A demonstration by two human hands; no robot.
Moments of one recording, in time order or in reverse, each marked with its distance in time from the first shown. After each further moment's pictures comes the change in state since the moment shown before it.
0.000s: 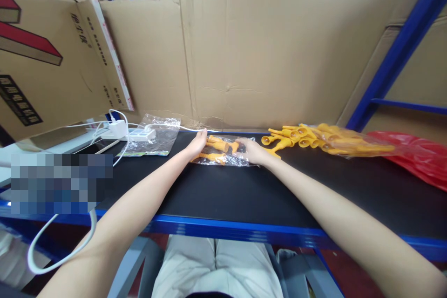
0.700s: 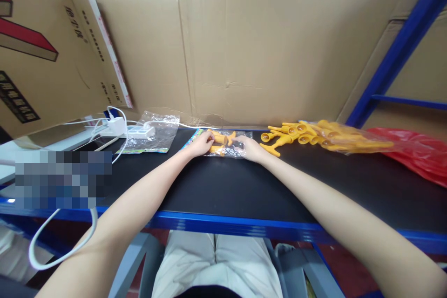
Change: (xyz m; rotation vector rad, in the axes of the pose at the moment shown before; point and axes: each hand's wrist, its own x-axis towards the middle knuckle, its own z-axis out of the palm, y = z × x) left_hand -0.006 0.011 0.001 0.239 -0.058 0.275; right_hand 0.007 0.013 0.017 -0.032 0.073 -0.114
